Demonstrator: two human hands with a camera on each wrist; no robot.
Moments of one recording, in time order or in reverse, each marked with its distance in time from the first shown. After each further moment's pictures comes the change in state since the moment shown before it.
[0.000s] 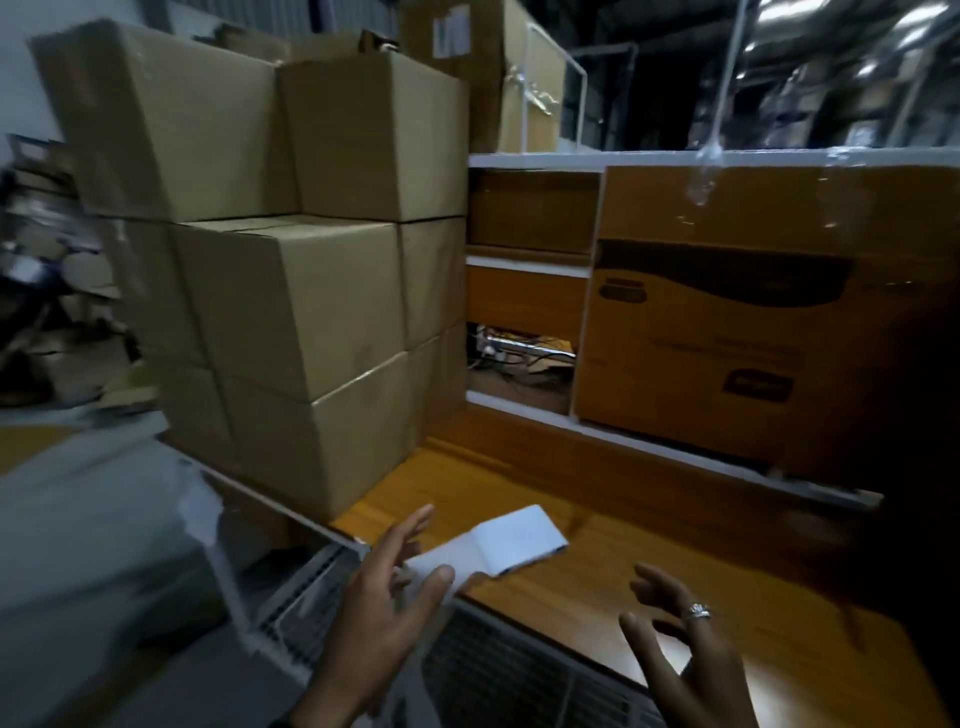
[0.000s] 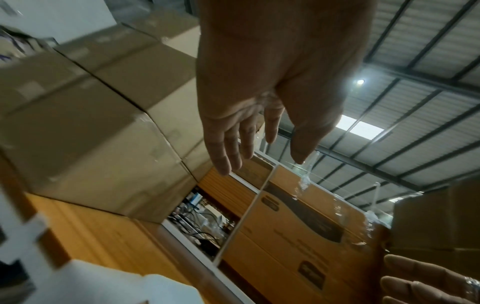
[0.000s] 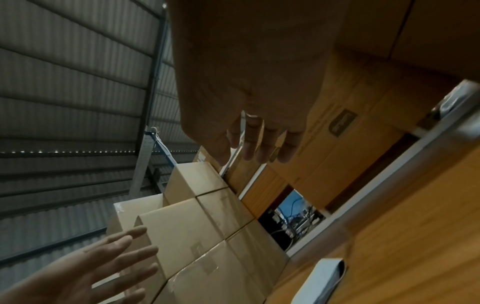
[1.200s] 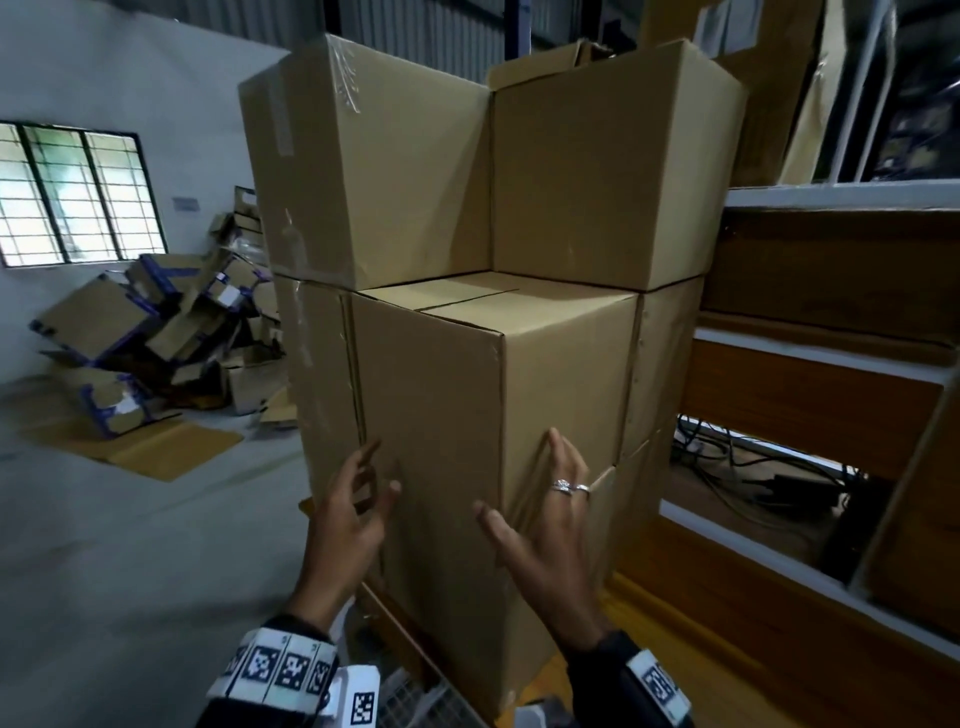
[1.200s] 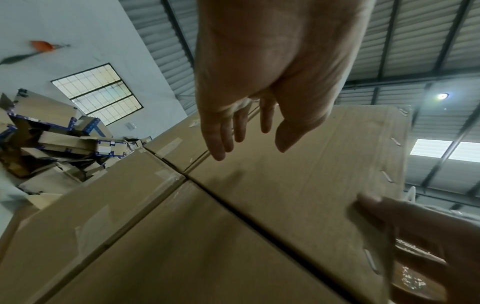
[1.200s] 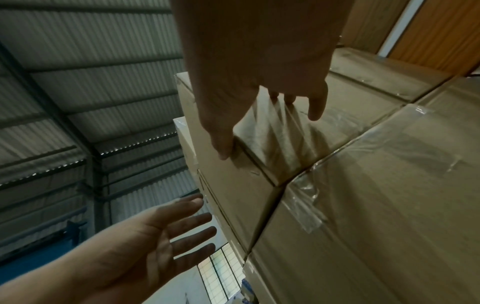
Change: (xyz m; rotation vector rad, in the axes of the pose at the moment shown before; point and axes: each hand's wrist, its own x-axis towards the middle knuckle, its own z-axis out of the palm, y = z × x) left_hand 0.272 -0.112 -0.288 0.193 0.536 0.048; right_hand 0.282 -0.166 0.425 0.172 -0.205 -0.365
